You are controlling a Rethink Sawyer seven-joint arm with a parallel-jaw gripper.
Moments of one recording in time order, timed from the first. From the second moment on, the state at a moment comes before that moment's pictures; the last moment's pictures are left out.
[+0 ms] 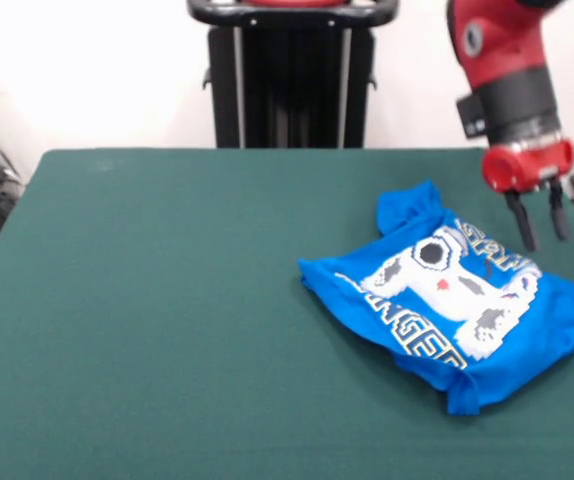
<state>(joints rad) 0.75 -0.11 -0.73 1.45 -0.80 -0.65 2.90</state>
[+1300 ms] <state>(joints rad) 0.49 -0.29 -0.74 1.50 -1.25 -0.67 2.90</state>
